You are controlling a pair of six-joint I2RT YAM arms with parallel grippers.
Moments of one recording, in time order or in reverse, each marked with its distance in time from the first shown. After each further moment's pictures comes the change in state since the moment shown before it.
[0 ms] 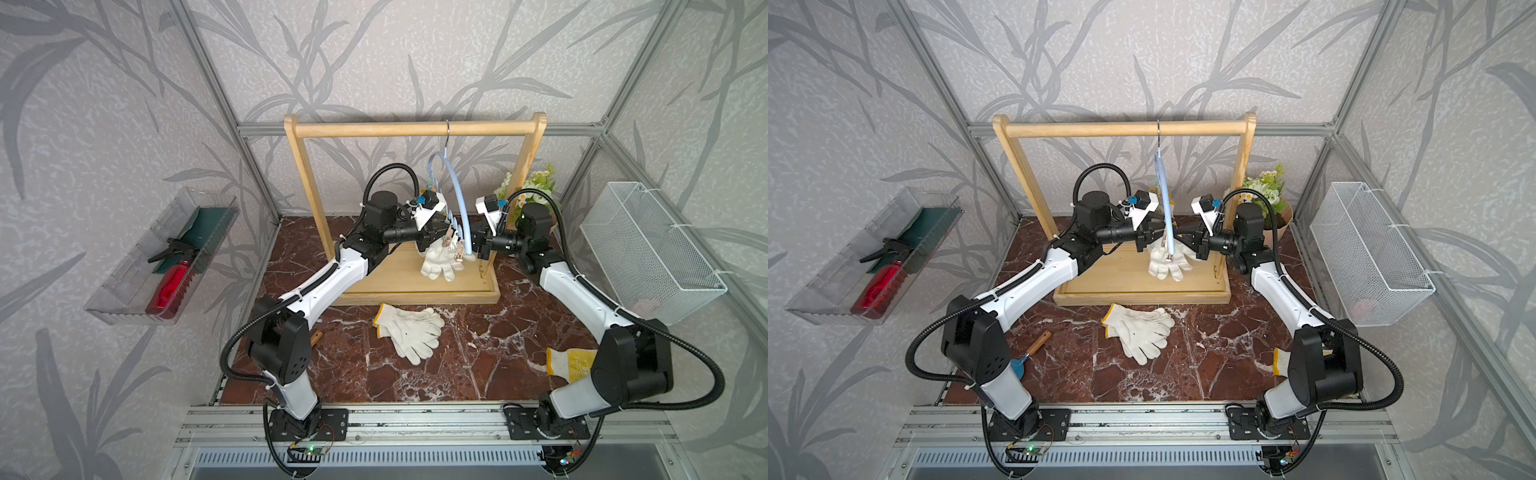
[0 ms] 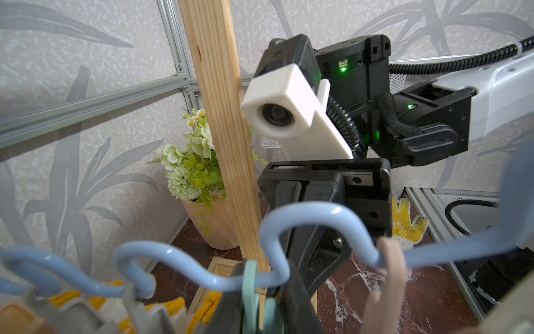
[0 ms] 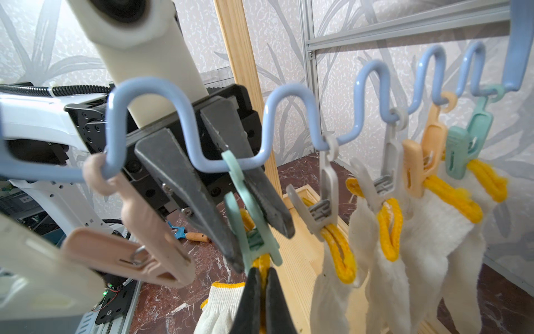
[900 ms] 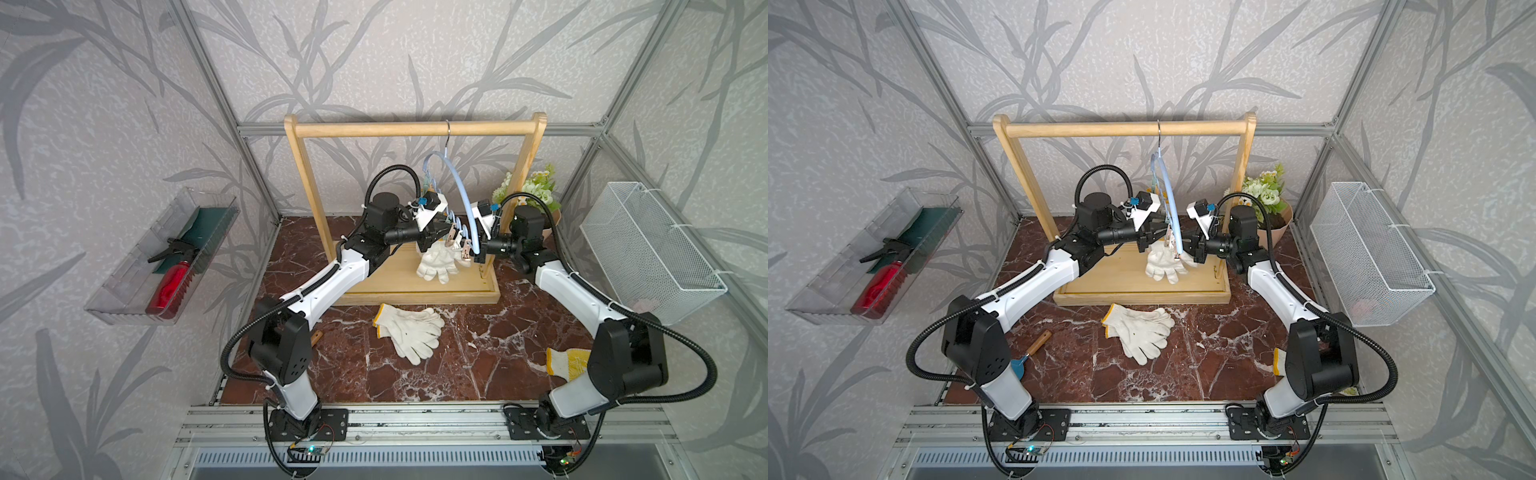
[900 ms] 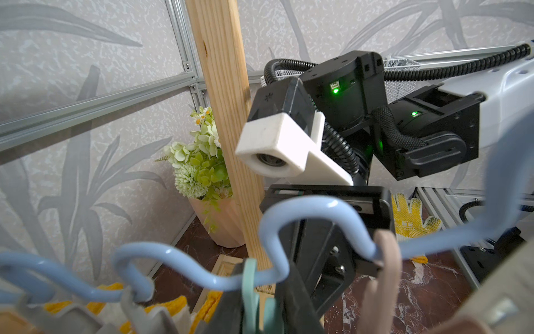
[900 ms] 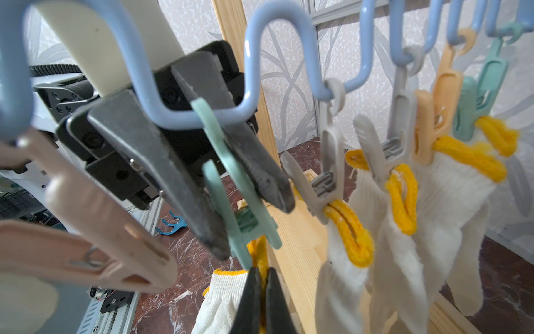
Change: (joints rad) left arm -0.010 -0.001 -0.003 -0.006 -0.042 0.020; right arm 0.013 0.032 0.000 -0.064 0.004 -0.055
